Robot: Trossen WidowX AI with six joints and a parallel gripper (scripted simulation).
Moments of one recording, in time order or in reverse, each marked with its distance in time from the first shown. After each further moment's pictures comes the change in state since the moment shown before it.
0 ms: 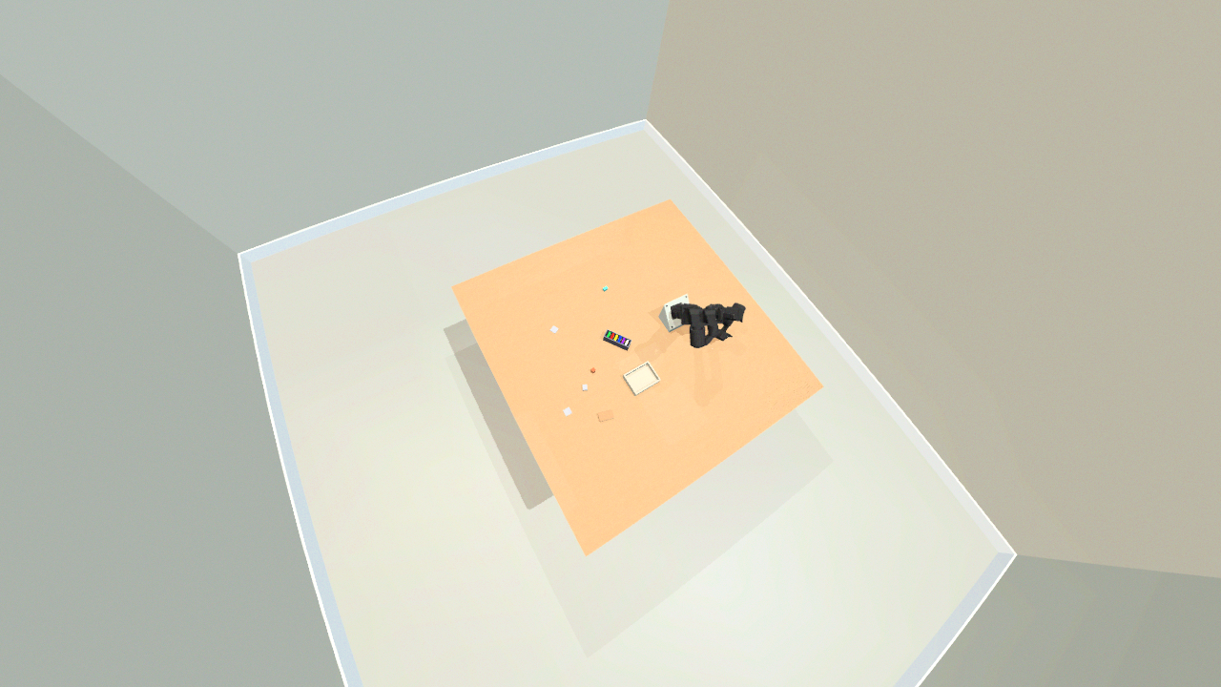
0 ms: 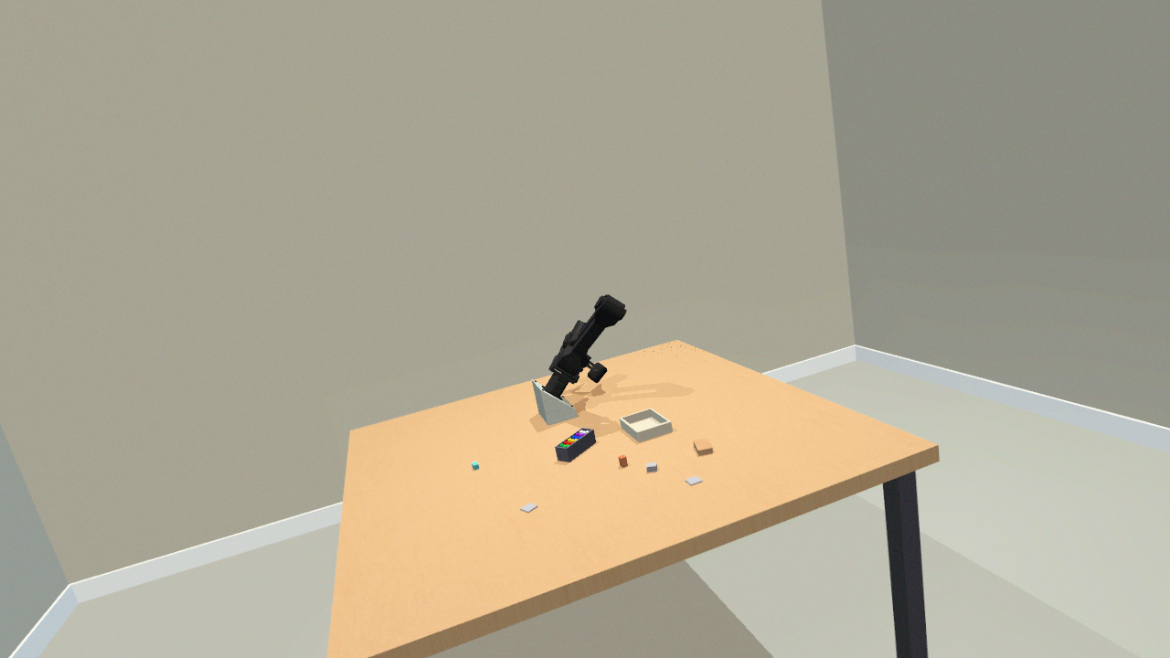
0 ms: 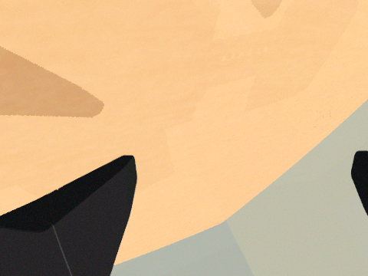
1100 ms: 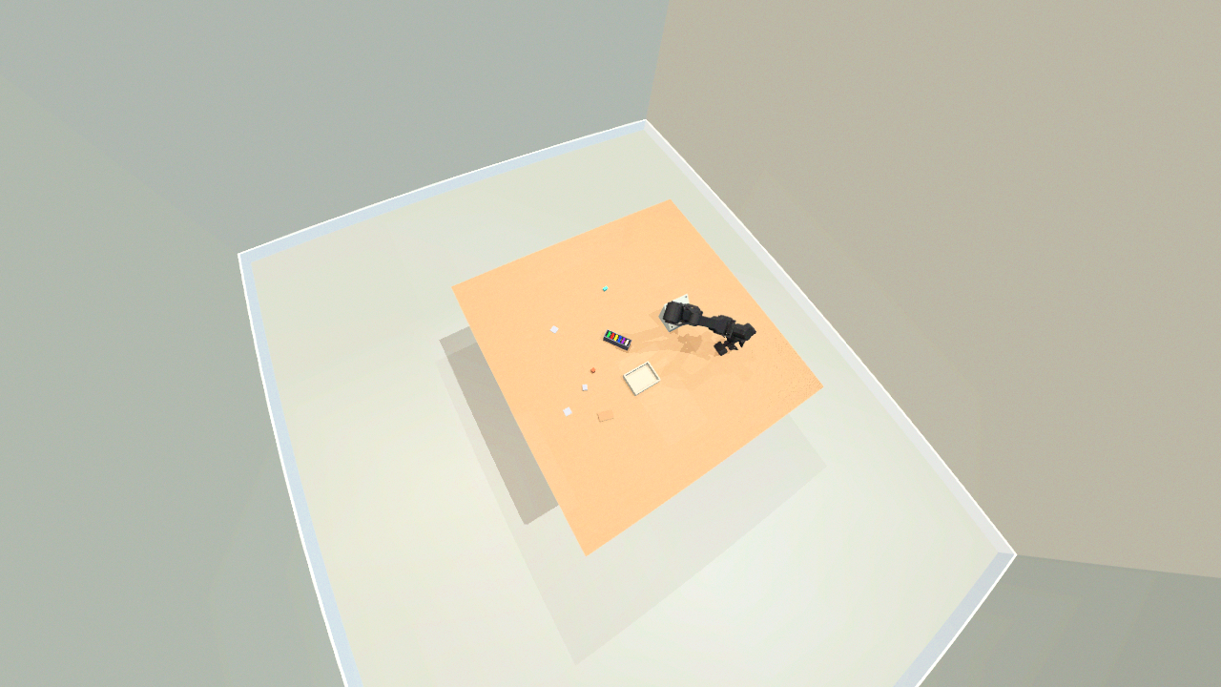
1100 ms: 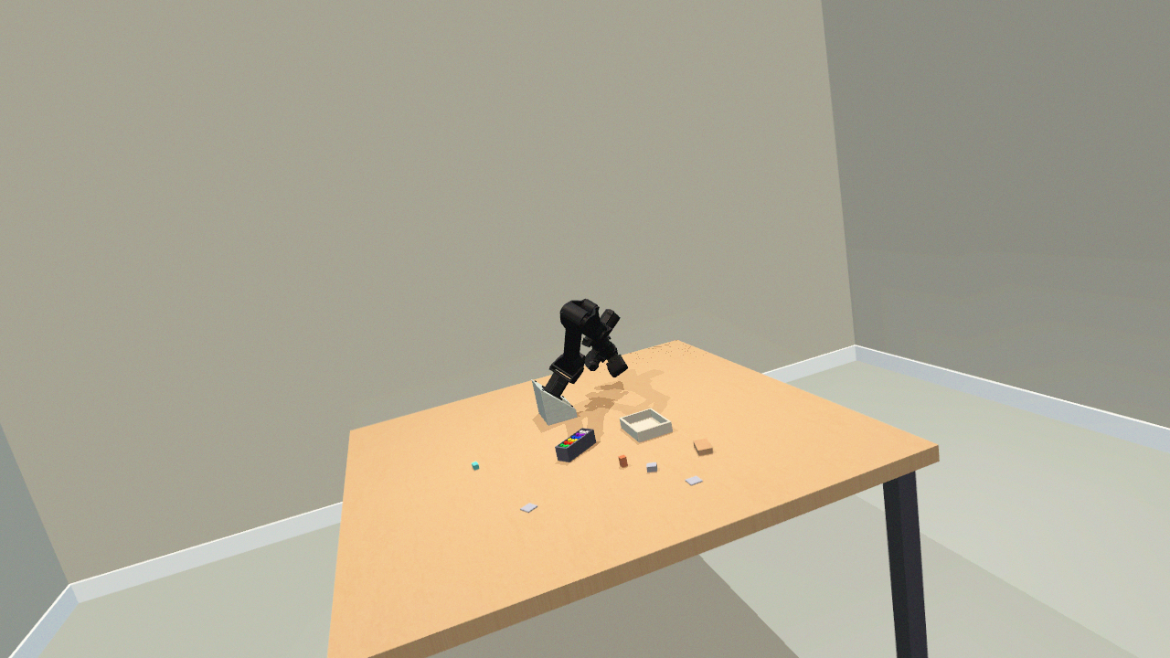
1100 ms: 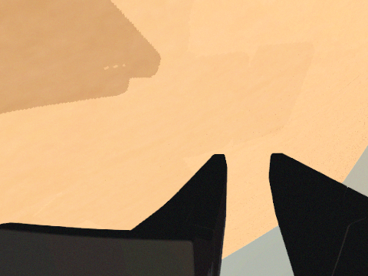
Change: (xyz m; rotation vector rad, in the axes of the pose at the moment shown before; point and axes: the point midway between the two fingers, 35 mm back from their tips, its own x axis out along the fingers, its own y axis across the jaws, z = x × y) arm 0.001 0.069 -0.075 0.347 -0.033 0.155
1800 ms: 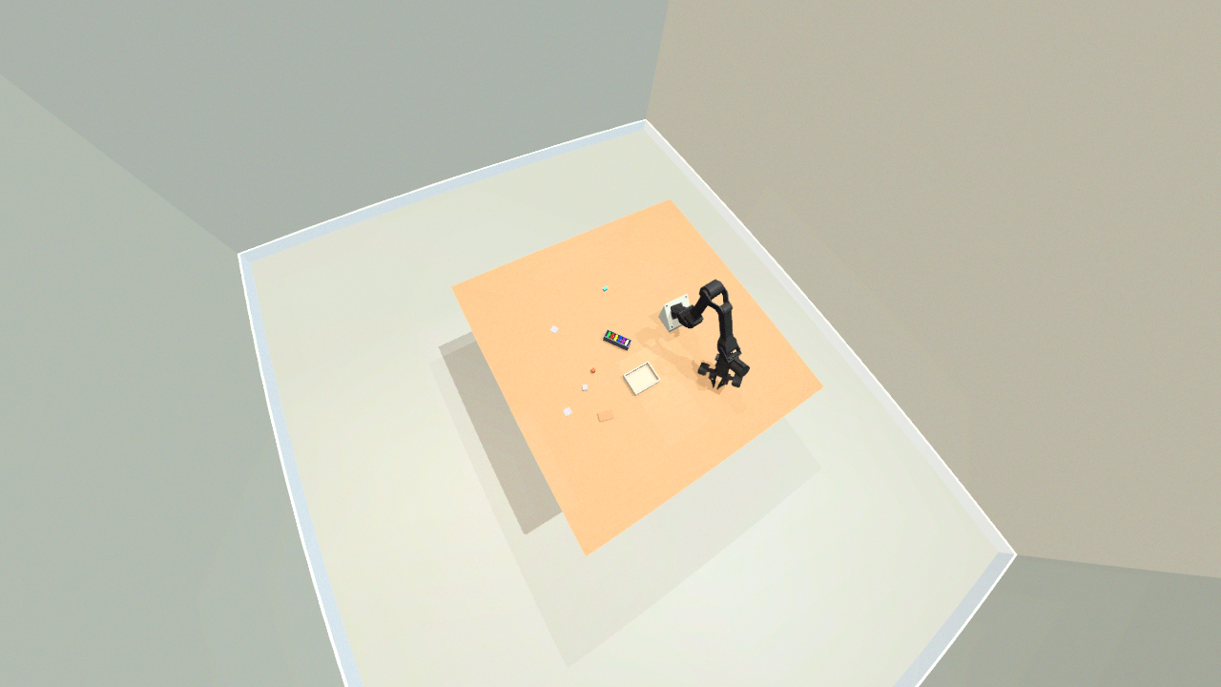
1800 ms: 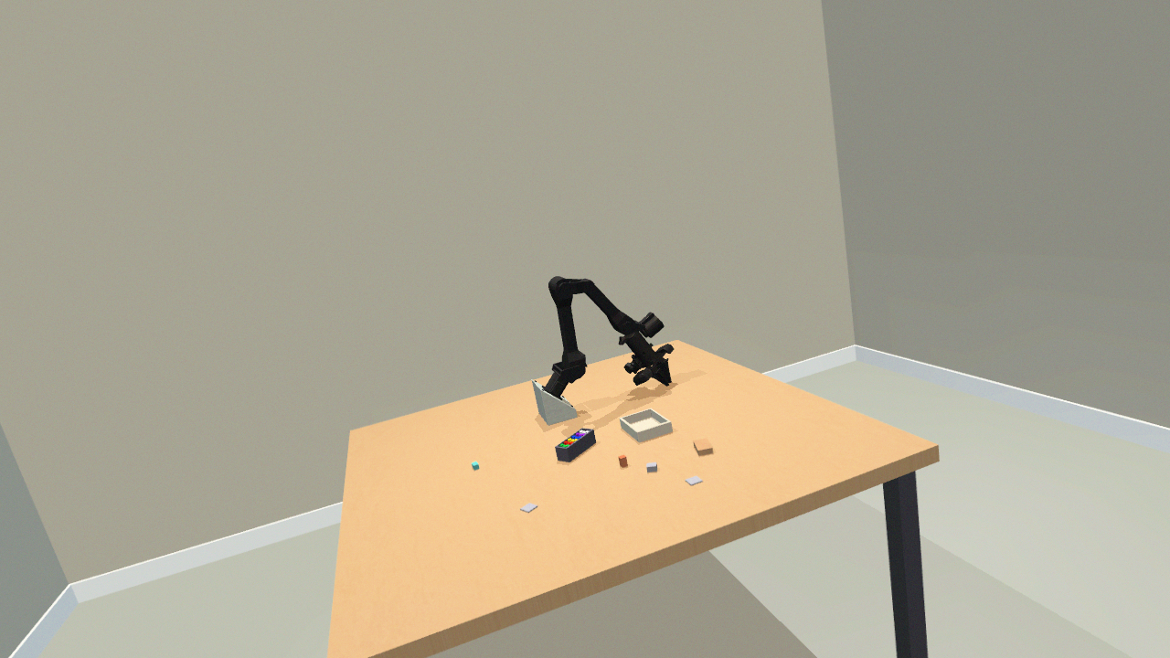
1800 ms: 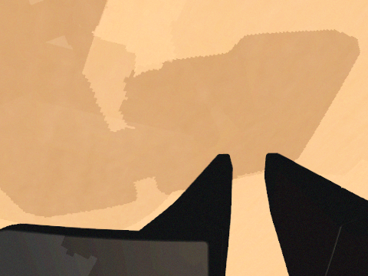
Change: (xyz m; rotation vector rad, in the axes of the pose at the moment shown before) arm -0.003 0.169 -0.112 0.711 0.314 0.603
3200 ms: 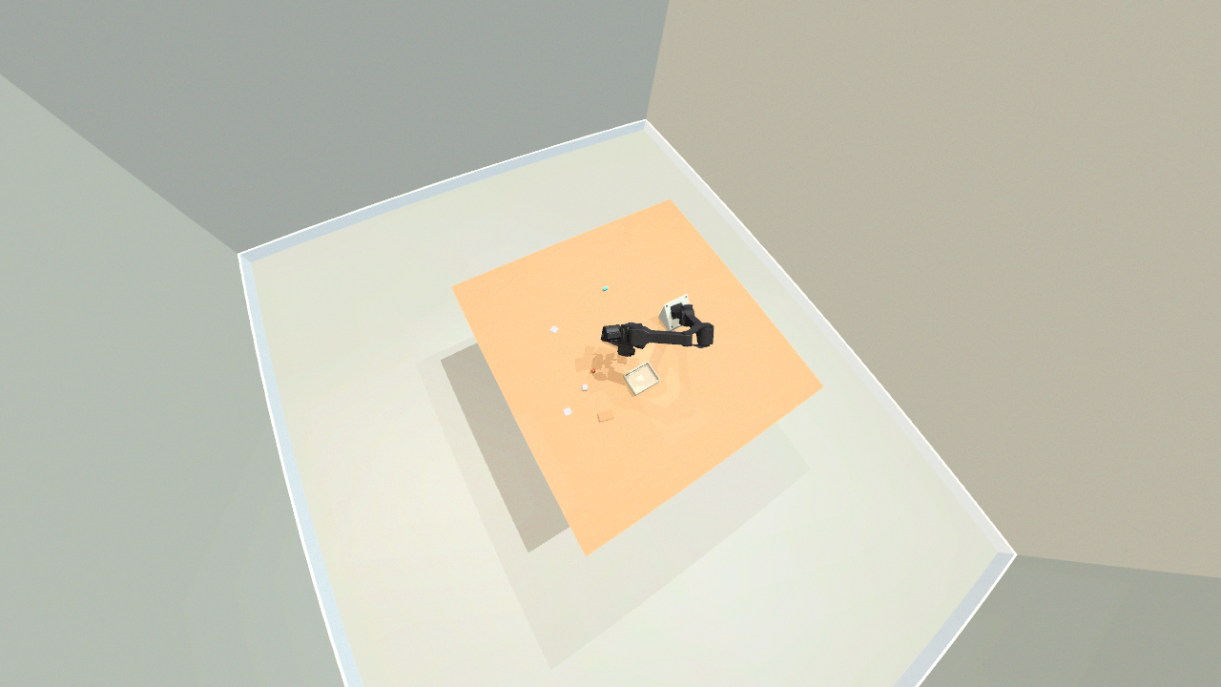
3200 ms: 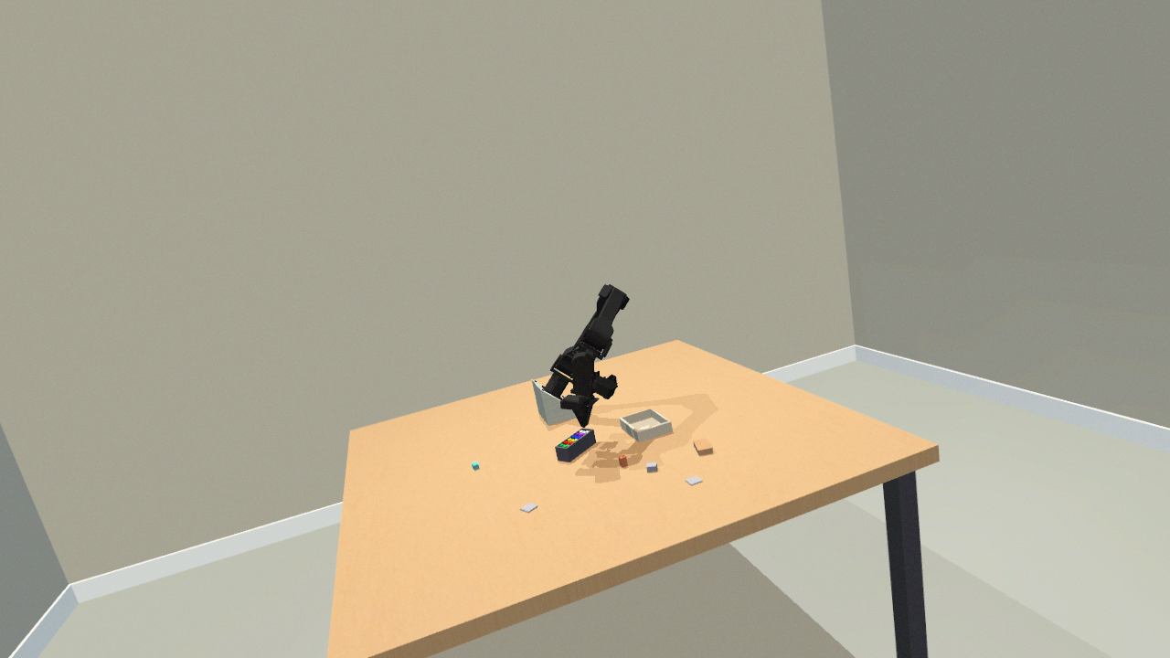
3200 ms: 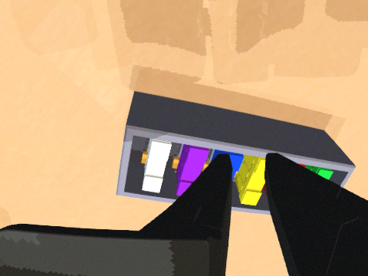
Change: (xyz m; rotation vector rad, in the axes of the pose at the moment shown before) arm -0.151 0.425 -0.127 2.581 0.494 0.768
